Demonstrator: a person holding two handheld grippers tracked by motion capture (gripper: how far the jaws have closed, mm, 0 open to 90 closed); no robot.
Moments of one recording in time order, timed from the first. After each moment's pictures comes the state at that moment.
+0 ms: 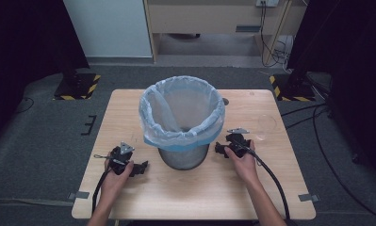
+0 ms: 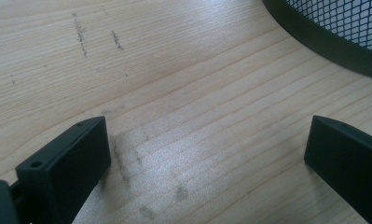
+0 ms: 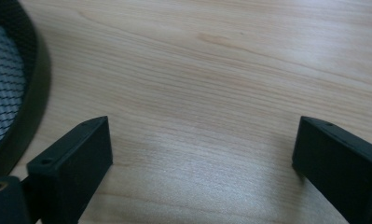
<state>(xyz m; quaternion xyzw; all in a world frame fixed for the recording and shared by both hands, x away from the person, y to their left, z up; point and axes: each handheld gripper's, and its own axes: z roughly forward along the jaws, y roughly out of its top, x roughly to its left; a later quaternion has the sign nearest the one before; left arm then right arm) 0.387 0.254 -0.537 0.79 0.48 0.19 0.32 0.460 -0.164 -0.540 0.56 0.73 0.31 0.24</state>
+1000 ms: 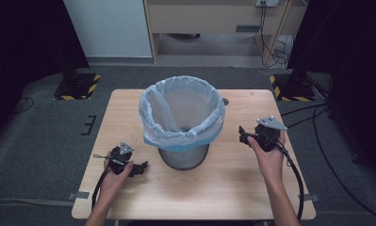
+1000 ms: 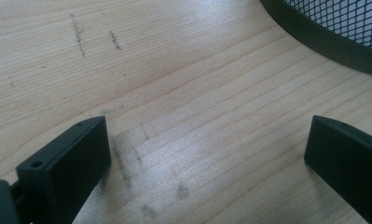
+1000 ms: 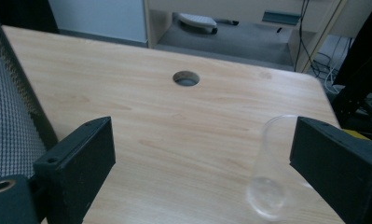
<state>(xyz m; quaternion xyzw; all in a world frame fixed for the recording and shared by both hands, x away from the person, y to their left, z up) 0.387 0.255 -0.537 0.80 0.48 0.19 0.32 0.424 -0.229 -0.436 0.52 0.67 0.40 0.34</state>
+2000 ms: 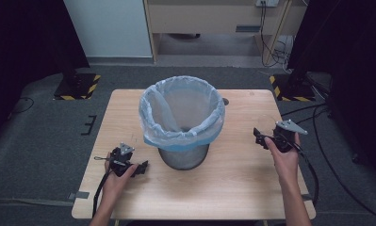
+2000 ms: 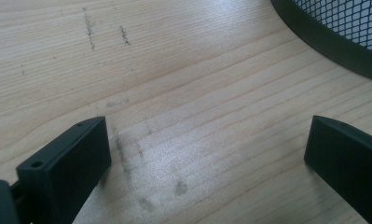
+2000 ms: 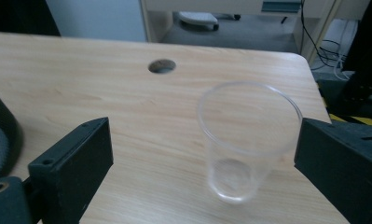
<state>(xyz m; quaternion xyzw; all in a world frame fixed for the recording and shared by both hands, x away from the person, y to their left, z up) 0.384 0.252 -0.537 0.78 0.50 0.20 0.32 0.432 -0.290 -0.465 0.53 0.66 0.43 0.31</state>
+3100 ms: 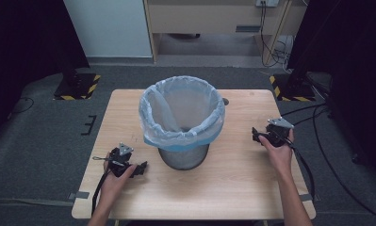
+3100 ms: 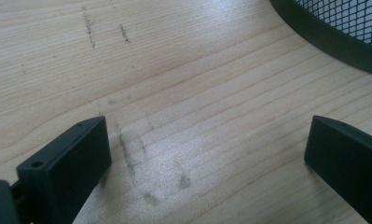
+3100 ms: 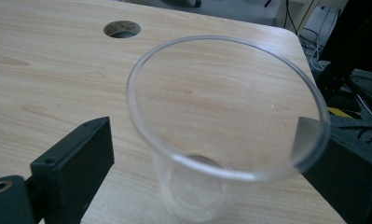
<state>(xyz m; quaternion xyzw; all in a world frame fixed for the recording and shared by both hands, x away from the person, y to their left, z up) 0.382 0.255 -0.537 0.78 0.49 0.20 0.32 0.479 -0.294 -0.508 0.54 0.69 0.36 0.34</state>
